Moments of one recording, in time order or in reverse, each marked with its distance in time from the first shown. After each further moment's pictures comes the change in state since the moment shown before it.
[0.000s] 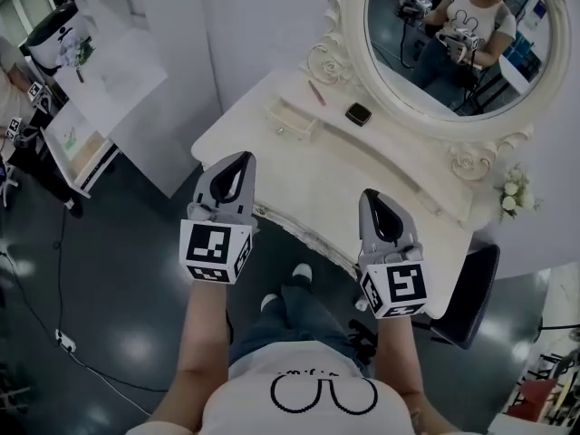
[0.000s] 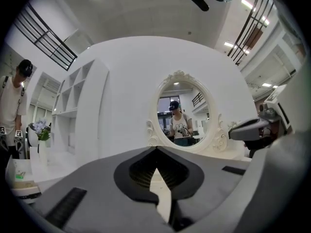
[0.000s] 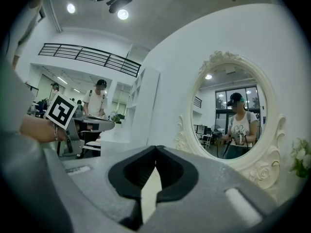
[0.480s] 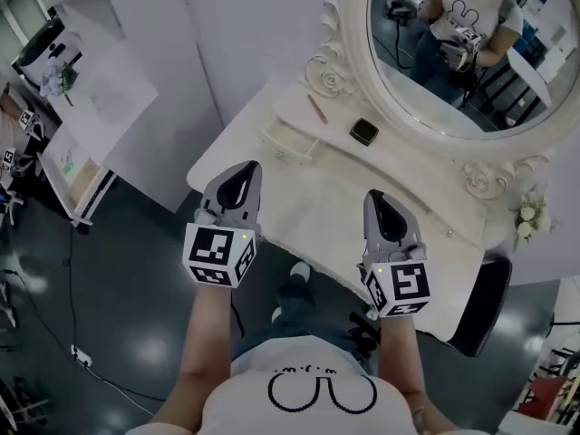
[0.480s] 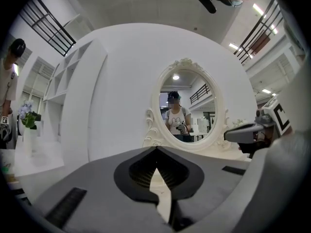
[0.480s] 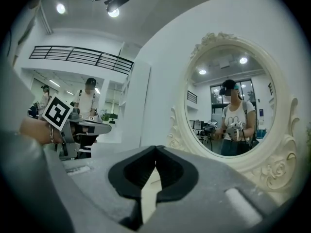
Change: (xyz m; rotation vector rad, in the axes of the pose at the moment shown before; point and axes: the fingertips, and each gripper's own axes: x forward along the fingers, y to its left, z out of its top) left arm 0.101 0.023 -0.036 -0.061 0.083 -0.065; right arm 0.090 -0.057 -0.027 0.065 0.032 -0.036
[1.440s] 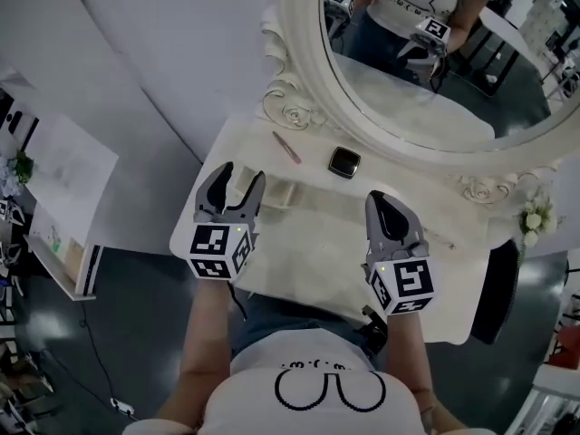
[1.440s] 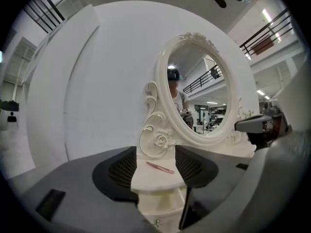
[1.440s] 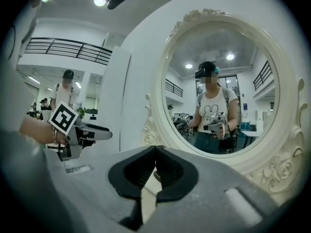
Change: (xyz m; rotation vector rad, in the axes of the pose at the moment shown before) left arm 0.183 0.041 -0.041 -0.015 0.138 -0.121; right arm 0.097 -0.102 -0.027 0.067 0.081 -0.166
